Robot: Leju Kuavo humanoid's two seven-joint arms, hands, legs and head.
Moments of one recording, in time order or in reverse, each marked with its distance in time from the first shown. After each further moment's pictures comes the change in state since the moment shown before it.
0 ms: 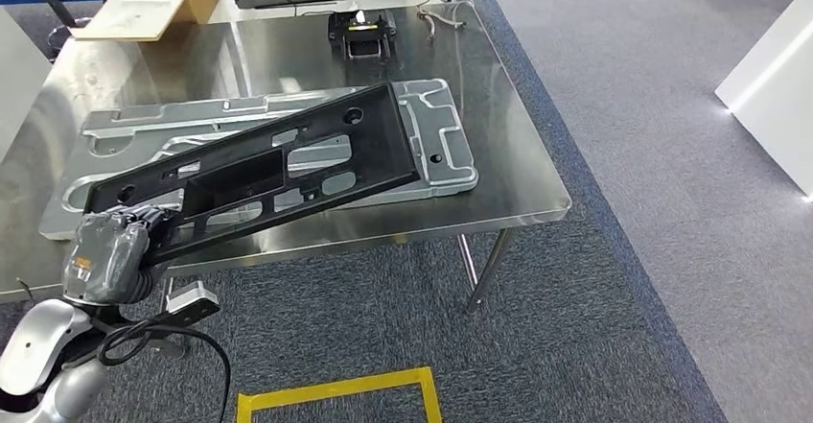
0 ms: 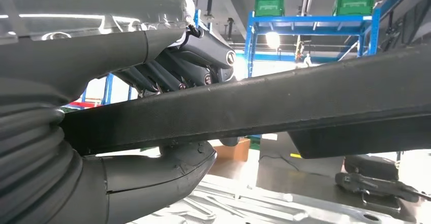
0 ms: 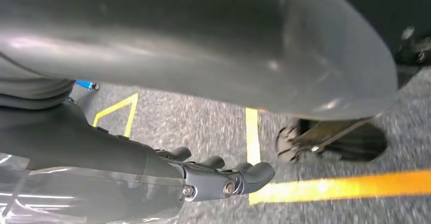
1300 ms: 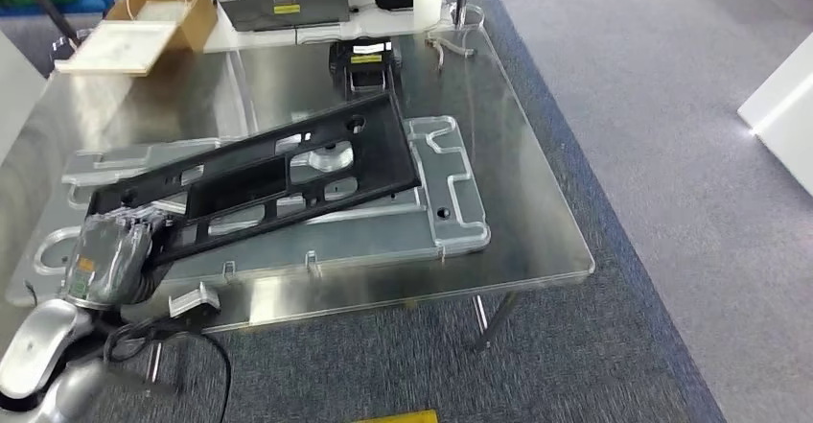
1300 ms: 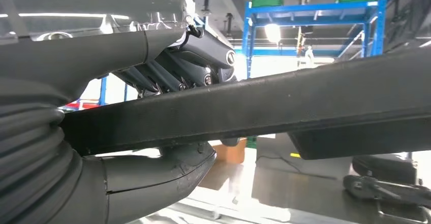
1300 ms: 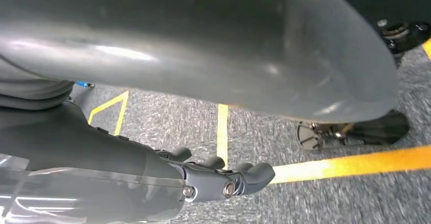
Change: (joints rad) left arm 0.001 0.003 -0.004 0.009 0.000 -0.013 0.002; right arm 0.007 -0.005 -0.002 0.000 0.000 -0.001 0.001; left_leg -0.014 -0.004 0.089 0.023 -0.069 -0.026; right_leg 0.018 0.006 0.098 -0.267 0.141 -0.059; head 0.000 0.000
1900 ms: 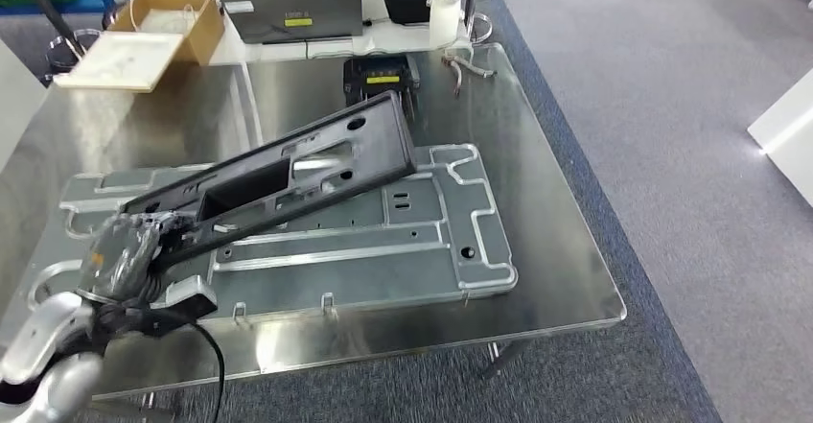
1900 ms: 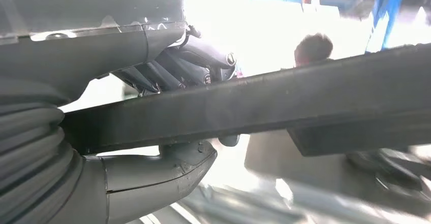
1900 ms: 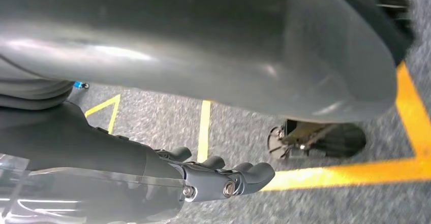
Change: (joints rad) left arm -0.031 0.002 -0.009 0.026 0.203 -0.175 -0.039; right arm -0.006 0.003 -0.002 0.000 0.008 0.009 0.000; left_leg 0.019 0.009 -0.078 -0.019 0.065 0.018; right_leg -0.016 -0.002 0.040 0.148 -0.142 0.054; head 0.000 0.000
